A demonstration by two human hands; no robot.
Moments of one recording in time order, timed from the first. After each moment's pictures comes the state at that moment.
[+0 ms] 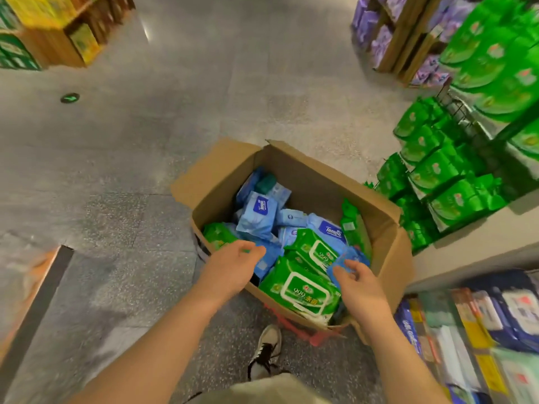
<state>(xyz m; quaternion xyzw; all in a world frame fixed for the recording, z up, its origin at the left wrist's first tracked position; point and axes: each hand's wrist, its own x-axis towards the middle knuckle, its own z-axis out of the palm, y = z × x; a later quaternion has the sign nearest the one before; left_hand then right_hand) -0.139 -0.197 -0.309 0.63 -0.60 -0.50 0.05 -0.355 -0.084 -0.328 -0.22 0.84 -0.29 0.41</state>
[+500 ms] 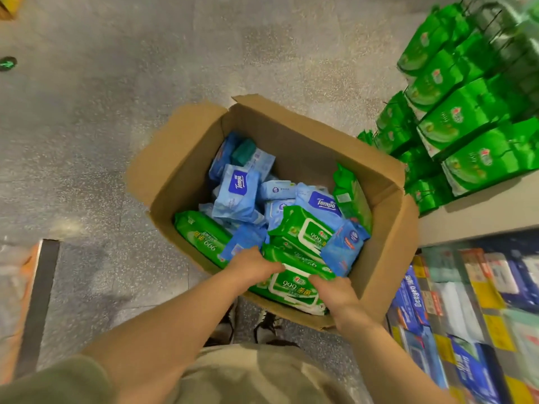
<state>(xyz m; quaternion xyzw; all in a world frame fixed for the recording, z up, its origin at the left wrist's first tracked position) -0.231 -0.238 -0.432 0.58 -0.61 -0.50 -0.22 -0.376 -0.110 -0.448 -0.01 0.83 -0.21 0.51</state>
